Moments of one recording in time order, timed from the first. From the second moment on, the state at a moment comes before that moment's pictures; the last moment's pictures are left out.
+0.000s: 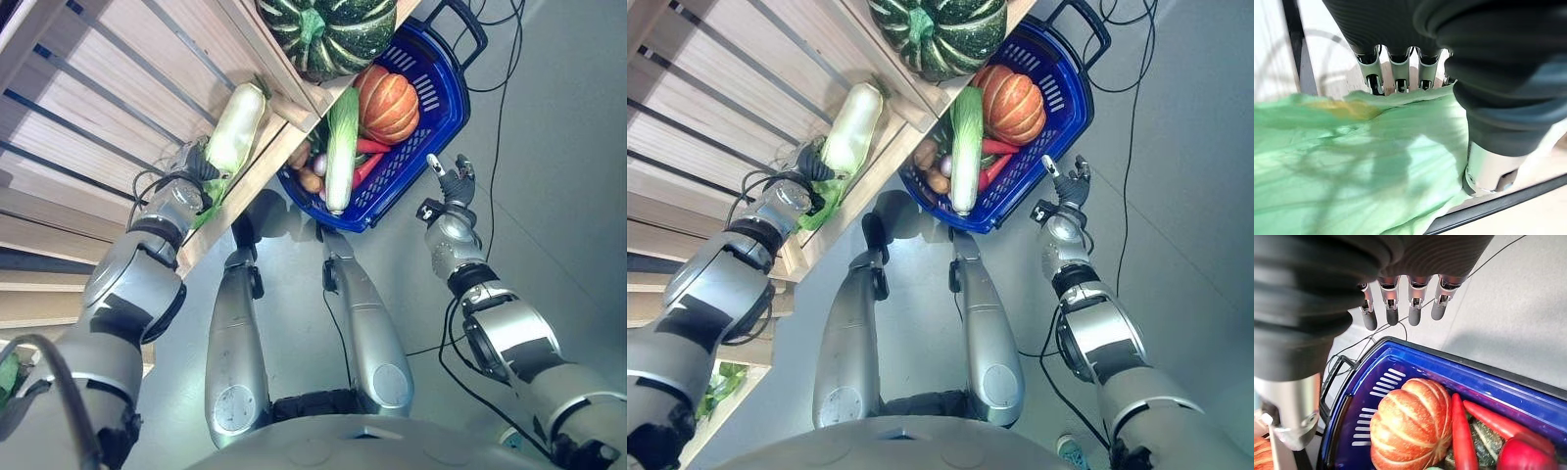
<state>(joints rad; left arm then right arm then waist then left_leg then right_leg) -0.98 0.51 -0.63 1.29 -0.04 -0.12 0.25 -0.71 -0.30 0.25 1.05 0.71 -0.36 -0.43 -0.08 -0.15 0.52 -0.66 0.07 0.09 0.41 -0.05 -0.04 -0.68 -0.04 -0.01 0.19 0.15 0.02</state>
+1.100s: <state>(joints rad) -0.70 0.66 -0.47 0.51 0.16 -0.24 0.43 -0.48 -0.33 0.31 0.29 0.67 -0.37 -0.09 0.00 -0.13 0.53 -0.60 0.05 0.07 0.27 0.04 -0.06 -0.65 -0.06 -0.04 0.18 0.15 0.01</state>
